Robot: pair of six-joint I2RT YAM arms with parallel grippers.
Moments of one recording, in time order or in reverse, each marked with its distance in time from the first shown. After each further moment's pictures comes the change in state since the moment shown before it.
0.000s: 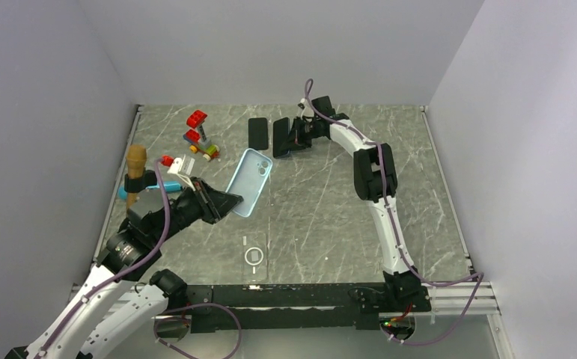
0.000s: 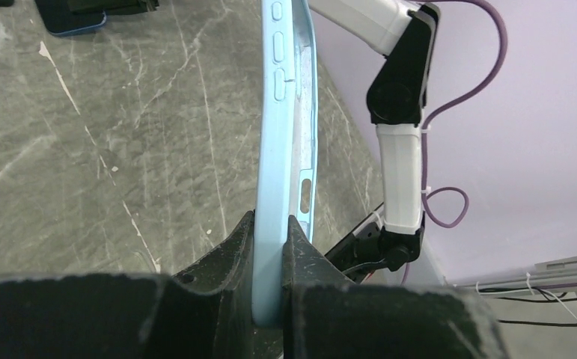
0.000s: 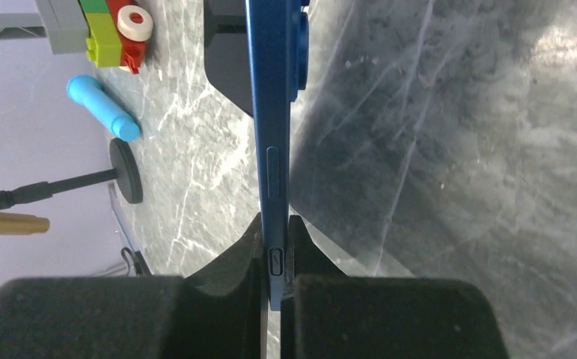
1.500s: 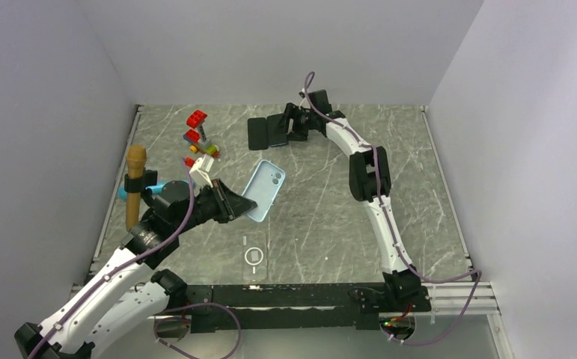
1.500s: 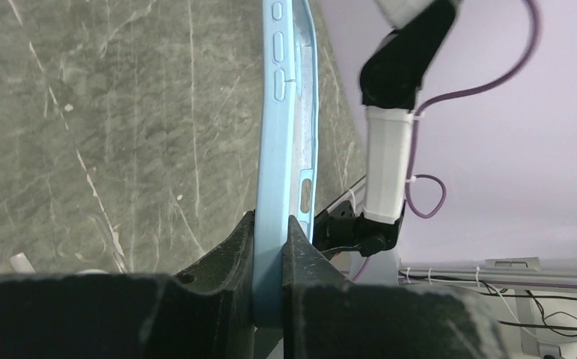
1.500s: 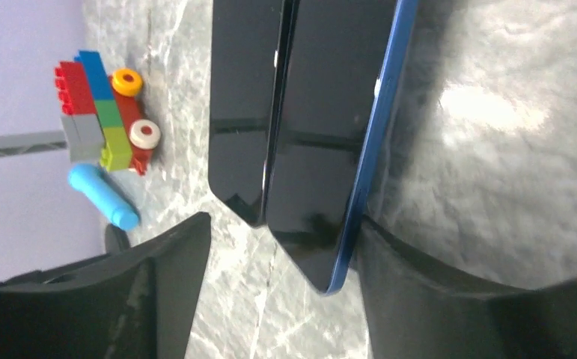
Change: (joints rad) left arm -0.007 0.132 -0.071 0.093 0.078 -0.169; right arm 0.005 0.163 0.255 0.122 0.109 0.150
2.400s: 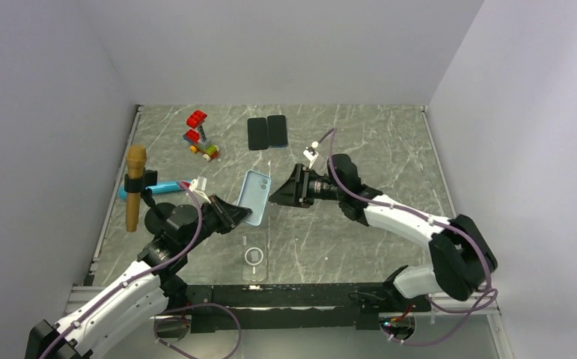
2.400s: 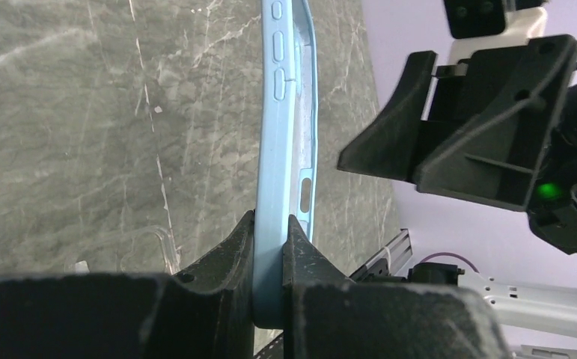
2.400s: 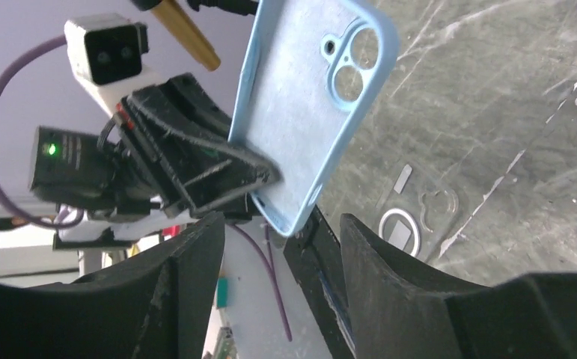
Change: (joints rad) left arm -0.002 -0.088 -0.385 0.313 -0.195 -0.105; right arm 0.301 -1.400 -1.680 0.627 0.003 0.311
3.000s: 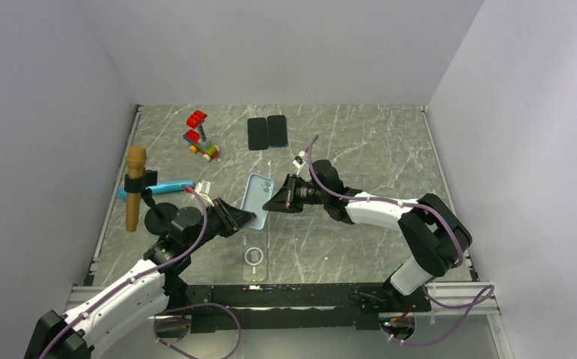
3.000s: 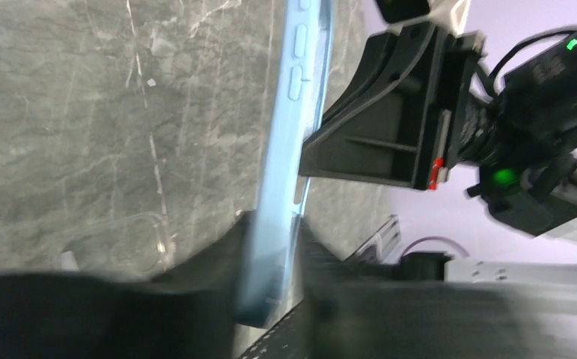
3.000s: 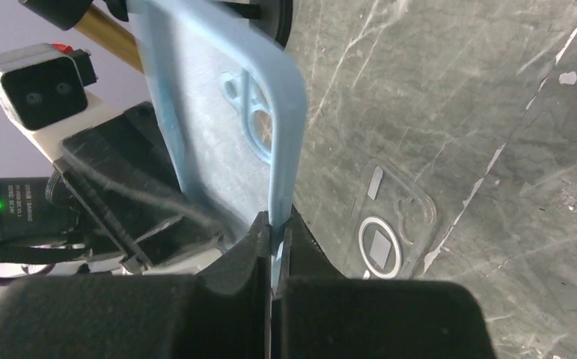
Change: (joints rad) left arm 0.002 0.056 -0.085 0.137 0.056 -0.069; right arm 0.082 0.239 0.028 0.111 0.069 0.103
